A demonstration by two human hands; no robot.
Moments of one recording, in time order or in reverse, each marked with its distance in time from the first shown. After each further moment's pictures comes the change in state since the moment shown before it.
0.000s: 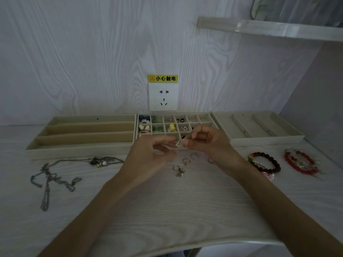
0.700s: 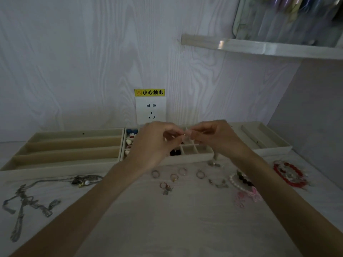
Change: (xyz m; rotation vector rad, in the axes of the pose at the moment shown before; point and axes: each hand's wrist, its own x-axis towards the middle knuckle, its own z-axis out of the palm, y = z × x) left_hand 0.060 0.030 0.015 0.152 0.022 0.246; right_hand 0.023 -0.038 -0.041 -0.408 0.088 -0.054
